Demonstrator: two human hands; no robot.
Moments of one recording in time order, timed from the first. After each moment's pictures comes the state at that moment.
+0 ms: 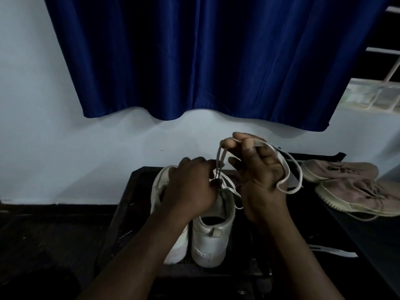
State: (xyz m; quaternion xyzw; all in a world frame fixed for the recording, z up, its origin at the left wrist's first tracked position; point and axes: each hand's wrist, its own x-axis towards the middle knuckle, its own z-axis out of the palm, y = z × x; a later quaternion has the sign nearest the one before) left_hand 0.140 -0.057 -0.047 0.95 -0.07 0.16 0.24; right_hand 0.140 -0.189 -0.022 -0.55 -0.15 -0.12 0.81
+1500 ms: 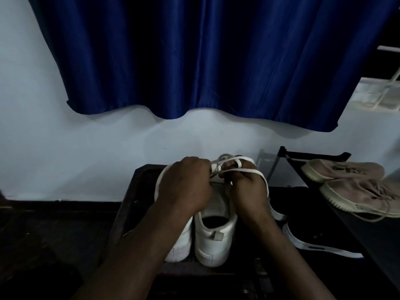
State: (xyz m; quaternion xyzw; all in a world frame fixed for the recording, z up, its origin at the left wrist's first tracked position) left_hand 0.139 -0.046 -0.040 0.97 -0.04 0.15 0.17; right_hand 0.153 -0.185 -0.061 -0.77 -0.06 -0.15 0.62
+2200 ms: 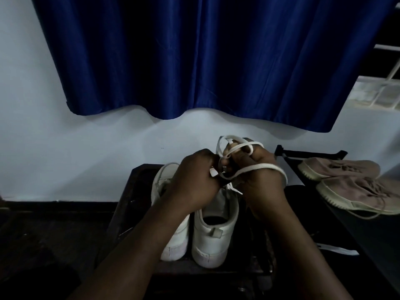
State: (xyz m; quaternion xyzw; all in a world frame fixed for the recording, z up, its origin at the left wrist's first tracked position) left_hand 0.142 -0.058 -0.037 0.90 -0.12 0.18 0.37; right_hand 0.142 -0.196 -0.022 -0.61 -0.17 -0.06 0.77
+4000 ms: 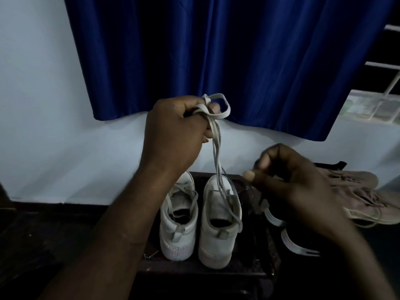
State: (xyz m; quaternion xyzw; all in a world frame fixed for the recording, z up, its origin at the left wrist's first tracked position) left_hand 0.109 -0.021 0.059 0.70 -0.09 0.29 0.65; right_hand 0.083 -0.237 0.034 -0.81 -0.17 -0.03 0.56
